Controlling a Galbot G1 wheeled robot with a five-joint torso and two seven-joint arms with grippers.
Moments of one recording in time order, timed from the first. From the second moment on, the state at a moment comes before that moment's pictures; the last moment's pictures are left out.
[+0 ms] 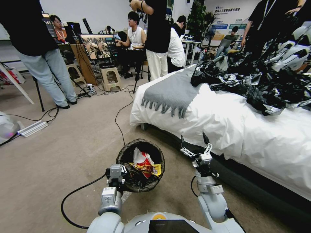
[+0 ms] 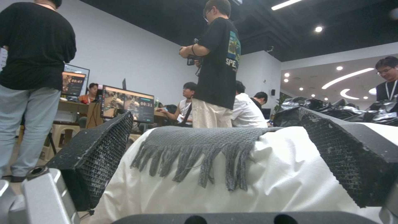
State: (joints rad) left arm 1.85 -1.44 -0.31 -2.44 0.11 0.30 -0.33; right arm -1.57 1.39 0.42 2.11 -0.05 0.51 0.08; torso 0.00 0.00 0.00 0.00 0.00
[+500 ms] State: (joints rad) left arm 1.84 -1.43 -0.33 -2.46 0.10 0.31 -0.33; right arm -1.56 1.39 0.41 2.09 -0.05 0.51 0.08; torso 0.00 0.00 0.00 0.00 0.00
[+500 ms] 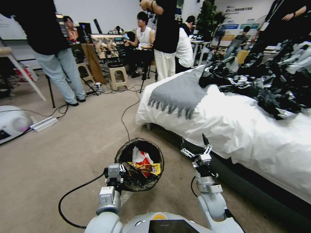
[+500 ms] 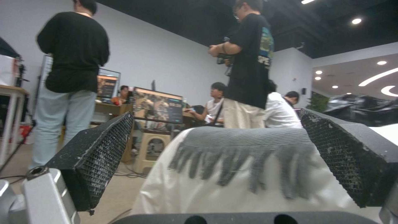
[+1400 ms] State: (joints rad) left arm 1.82 -1.44 -0.37 -2.47 0.06 0.31 -0.33; right arm -1.55 1.41 0.38 2.07 -0.08 0.50 0.06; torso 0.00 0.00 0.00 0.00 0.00
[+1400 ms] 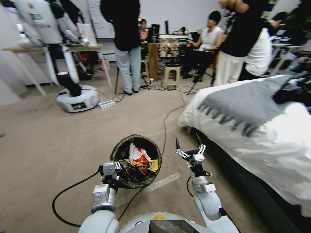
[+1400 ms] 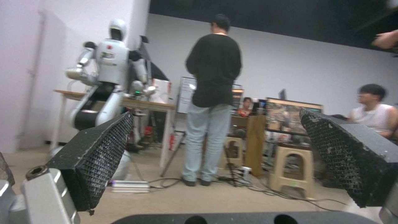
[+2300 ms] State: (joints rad) left arm 1.76 -1.44 -0.42 -2.41 -0.10 0.46 -0.41; right arm -1.58 1.39 0.40 2.07 -0.09 0.53 0.05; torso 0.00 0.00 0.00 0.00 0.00
